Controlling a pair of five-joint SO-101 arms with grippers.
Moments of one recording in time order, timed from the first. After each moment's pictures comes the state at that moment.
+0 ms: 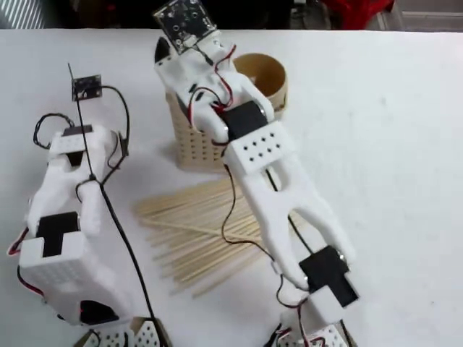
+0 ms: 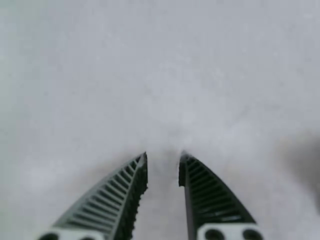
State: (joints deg) left arm -17.5 16.4 18.6 44.5 2.8; right arm -32.7 2.4 -11.0 32.5 13.8
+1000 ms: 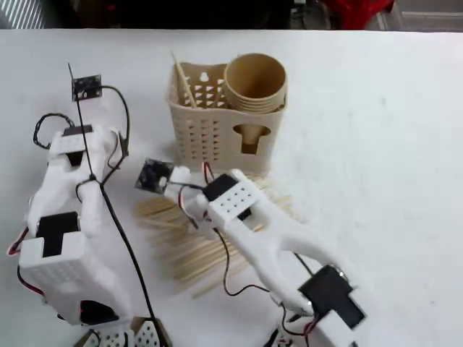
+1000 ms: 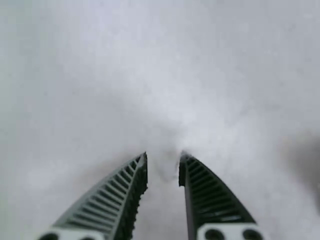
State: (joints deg) left arm -17.5 16.4 18.6 44.5 2.8; right arm -43.0 -1.5 33.0 54.6 34.7
